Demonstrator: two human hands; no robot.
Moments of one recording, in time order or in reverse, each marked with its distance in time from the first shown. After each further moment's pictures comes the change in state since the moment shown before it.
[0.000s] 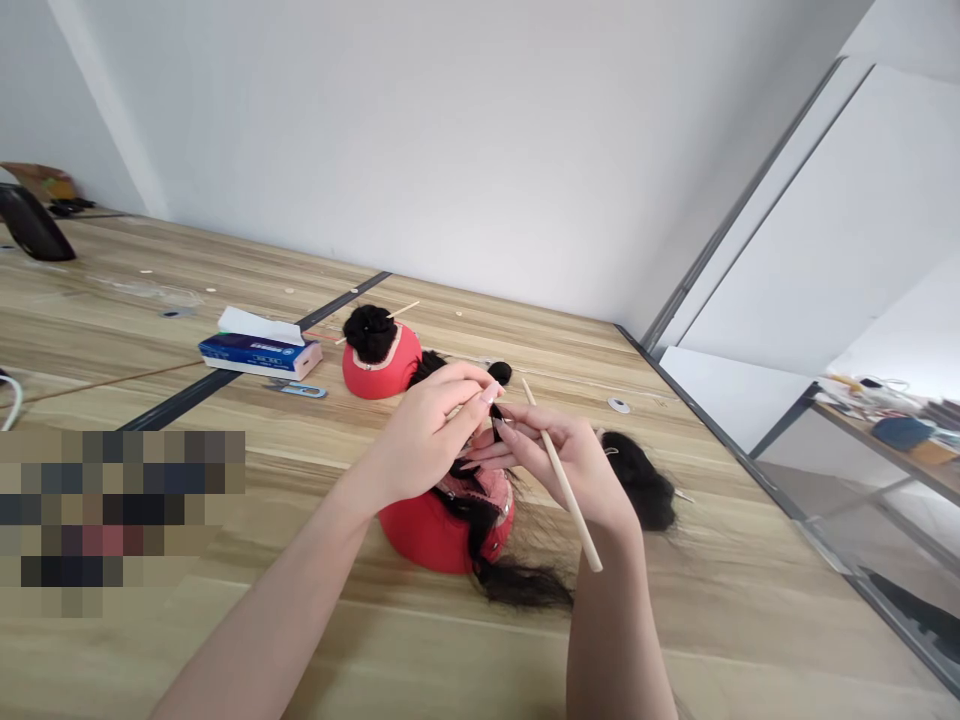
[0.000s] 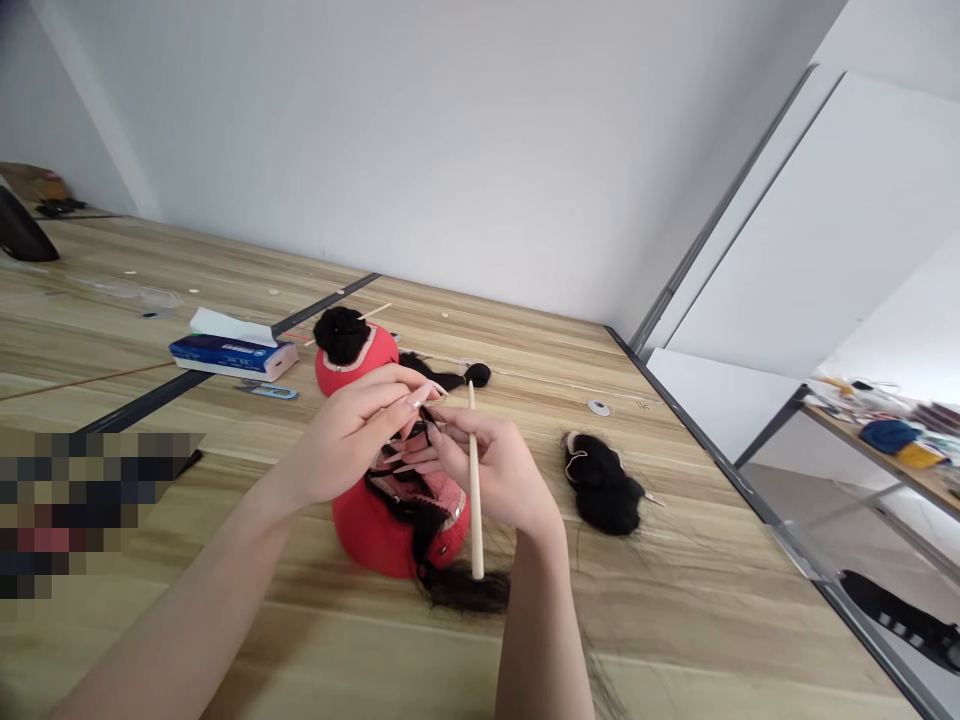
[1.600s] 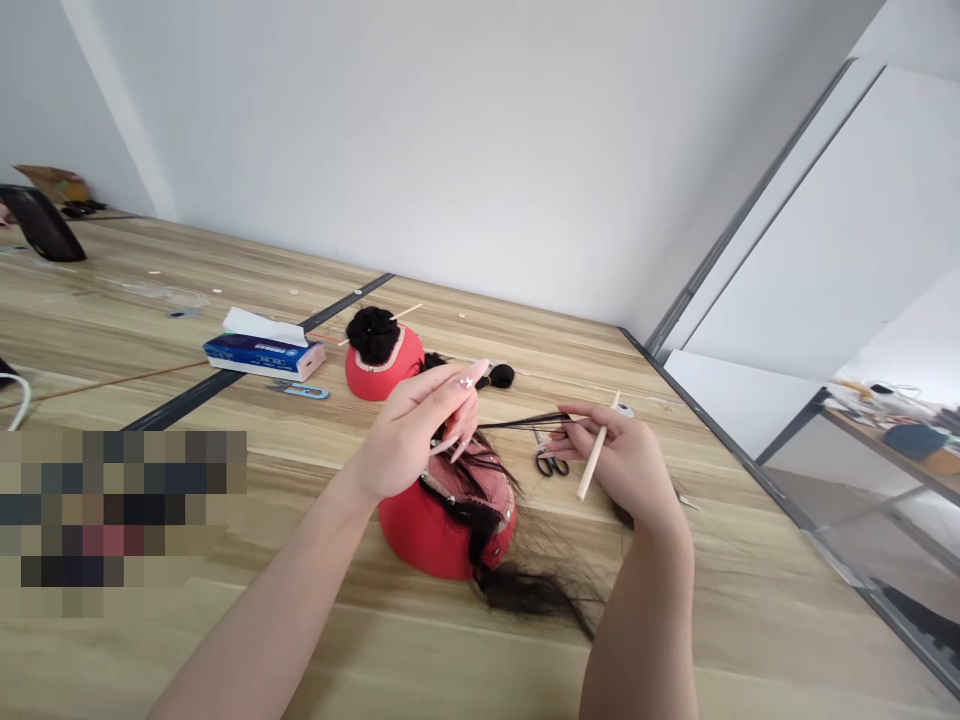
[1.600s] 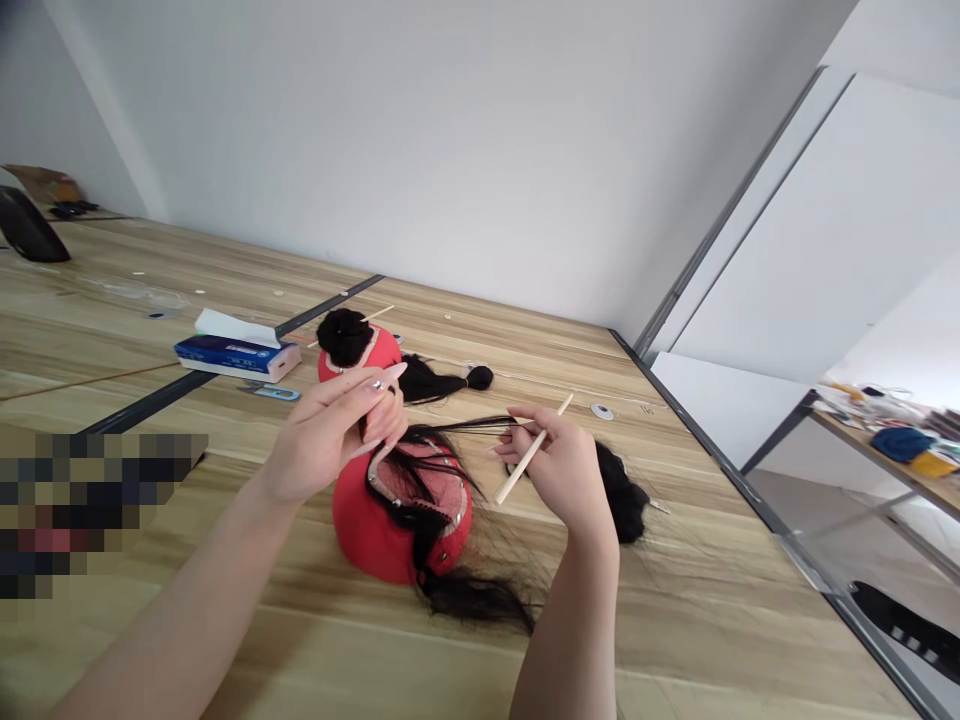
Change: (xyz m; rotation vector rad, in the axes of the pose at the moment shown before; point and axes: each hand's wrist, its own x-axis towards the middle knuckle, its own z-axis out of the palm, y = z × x) left_hand 0.001 -0.007 0.002 -0.765 0.022 -0.090; right_hand -0.011 0.012 -0.054 -0.354 0.442 0.205
